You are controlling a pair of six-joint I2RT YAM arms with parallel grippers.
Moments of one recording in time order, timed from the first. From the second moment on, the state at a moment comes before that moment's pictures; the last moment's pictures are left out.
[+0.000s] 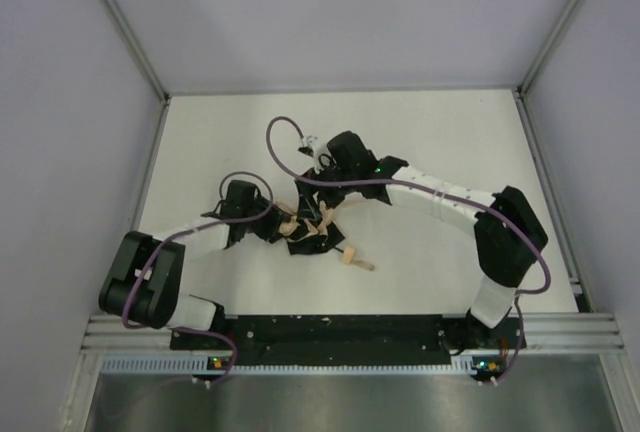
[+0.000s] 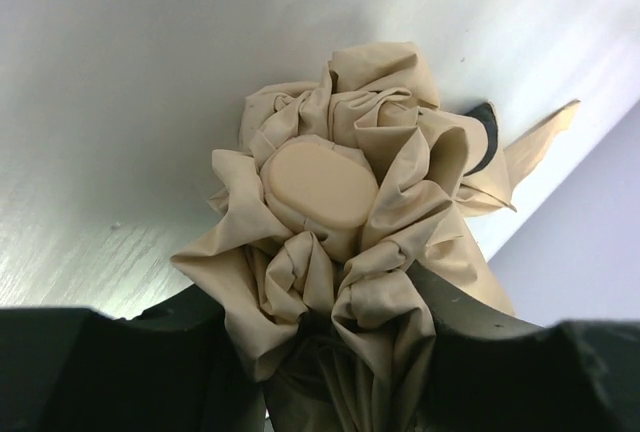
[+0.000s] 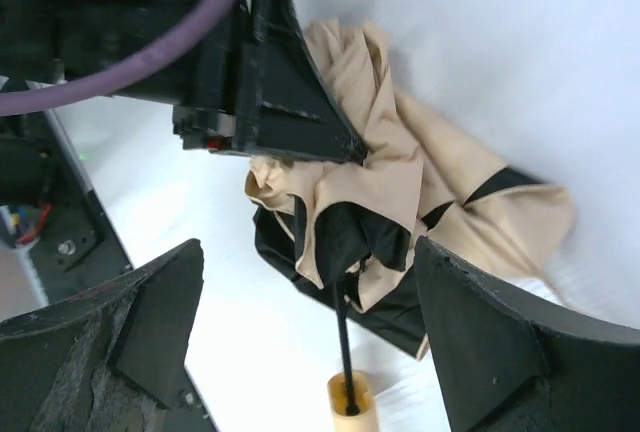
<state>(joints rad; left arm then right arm) -0.29 1.41 0.51 0.03 0.28 -1.29 0.81 1.79 1.34 -0.33 -0.42 0.21</state>
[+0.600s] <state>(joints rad) -0.29 1.50 0.68 -0.28 0.30 -1.31 1.03 1.91 1.27 -0.11 -0.04 -0.16</state>
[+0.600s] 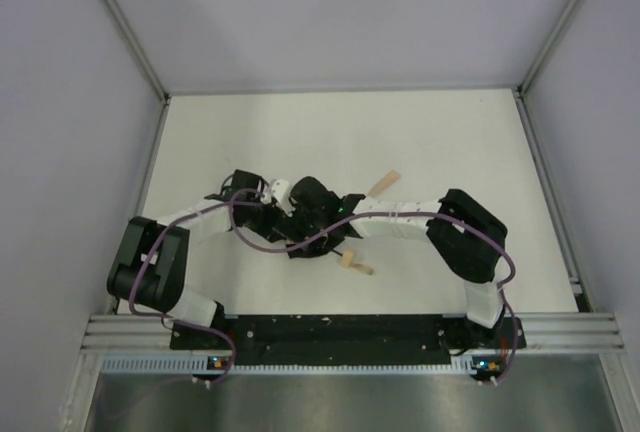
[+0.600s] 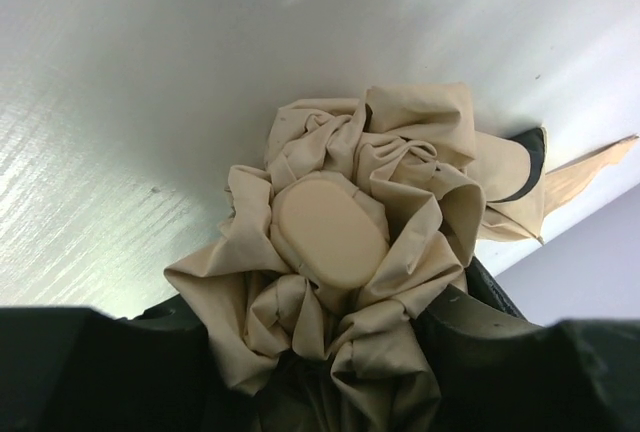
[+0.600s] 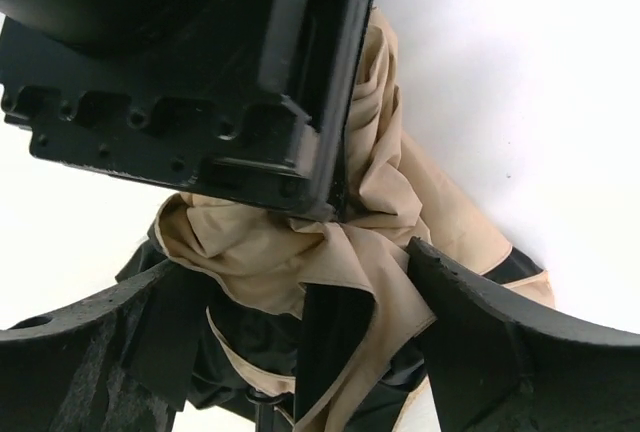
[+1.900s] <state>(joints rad) -0.22 1.28 0.55 -0.26 0.27 -1.26 0.92 1.99 1.11 0.27 -0.35 0.09</state>
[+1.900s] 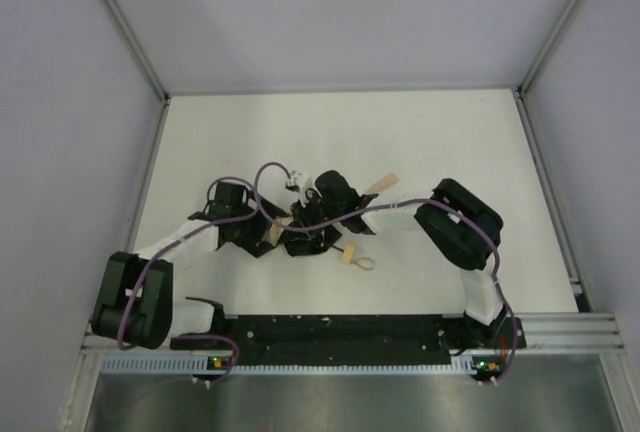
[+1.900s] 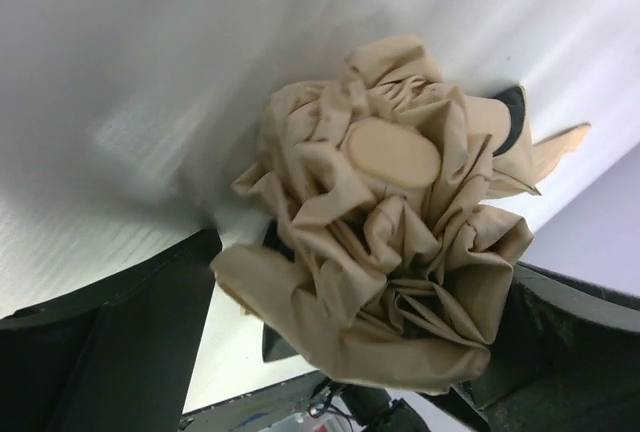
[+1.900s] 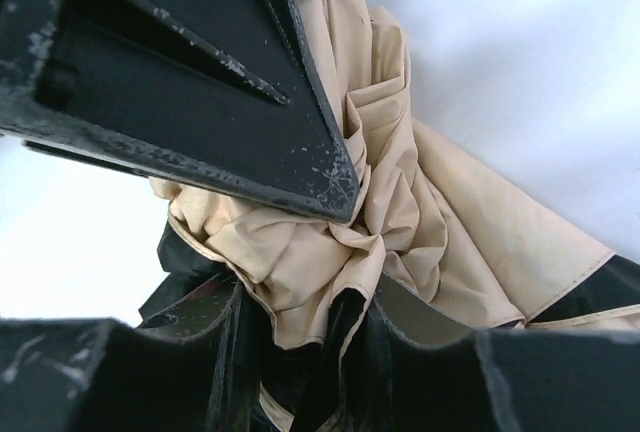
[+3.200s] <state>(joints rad) -0.32 1.36 0.55 -0.17 0.27 -1.37 0.91 1.73 1.24 -0.28 -0.27 0.07</state>
